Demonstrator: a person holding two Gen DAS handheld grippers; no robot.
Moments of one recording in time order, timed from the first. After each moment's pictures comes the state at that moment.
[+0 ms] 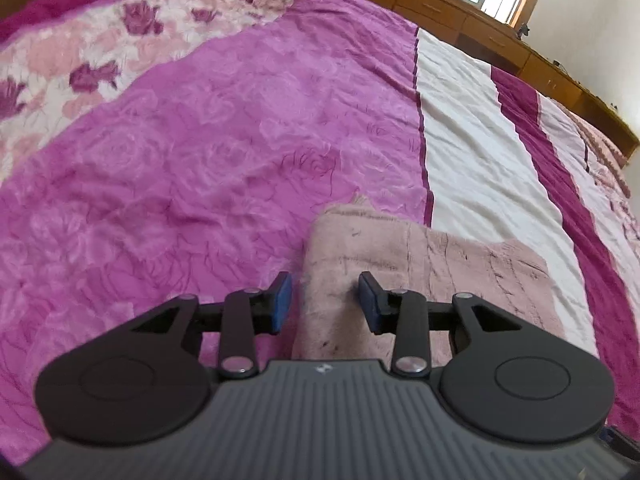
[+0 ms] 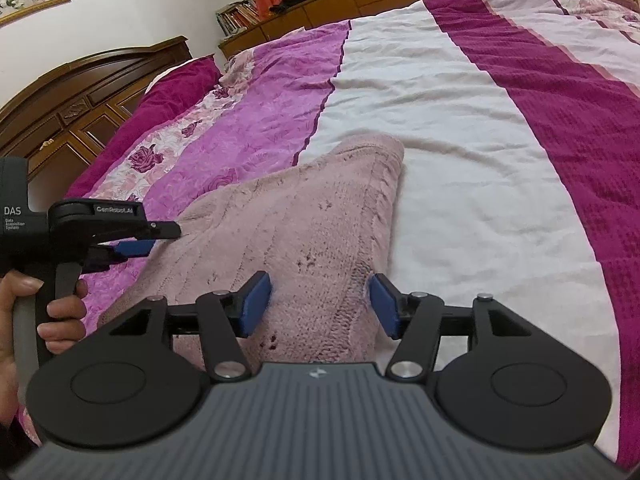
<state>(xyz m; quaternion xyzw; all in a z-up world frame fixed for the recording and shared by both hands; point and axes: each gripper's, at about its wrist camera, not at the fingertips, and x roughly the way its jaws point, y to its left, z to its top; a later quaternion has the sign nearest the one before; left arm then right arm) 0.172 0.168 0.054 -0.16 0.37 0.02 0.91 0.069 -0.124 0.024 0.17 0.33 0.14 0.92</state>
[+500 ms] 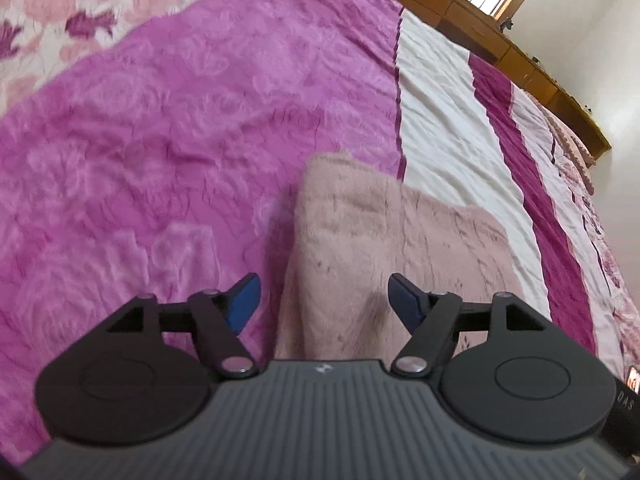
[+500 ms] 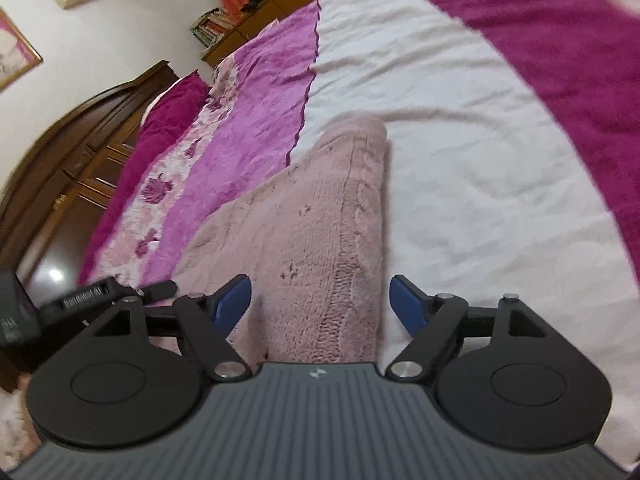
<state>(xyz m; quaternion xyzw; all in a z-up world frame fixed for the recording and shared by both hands) 0.139 0.183 0.050 -0.21 0.40 -0.03 0.89 0.090 -0.158 0.012 0.30 0.36 0.15 0.87</state>
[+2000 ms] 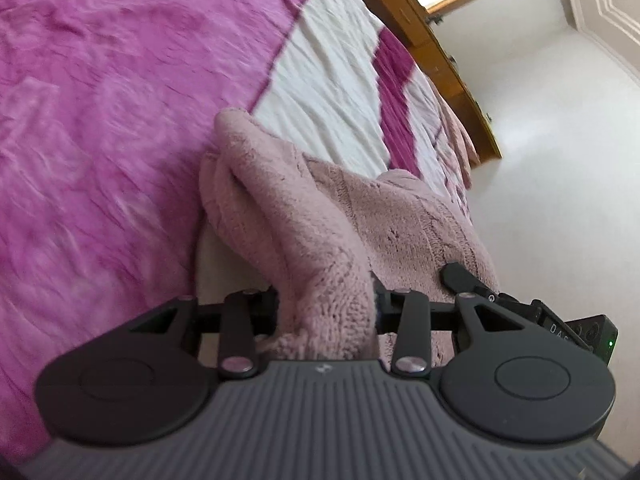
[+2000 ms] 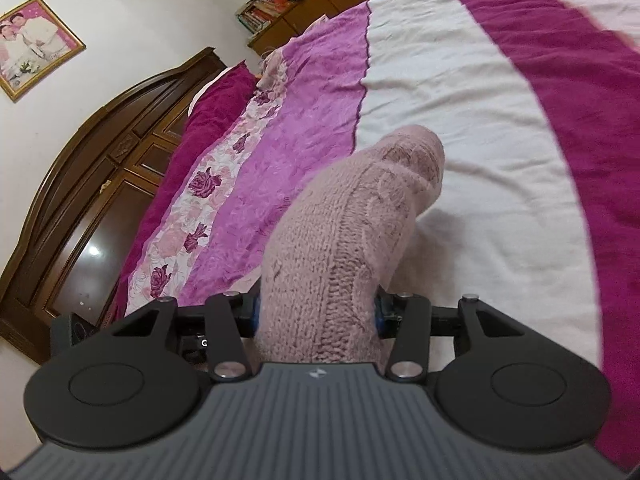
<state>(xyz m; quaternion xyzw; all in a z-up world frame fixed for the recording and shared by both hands) 0.113 0.126 0.052 -0.36 0.42 -0.20 0.81 0.091 -0.195 0.086 0.28 0.36 0.22 0.86</state>
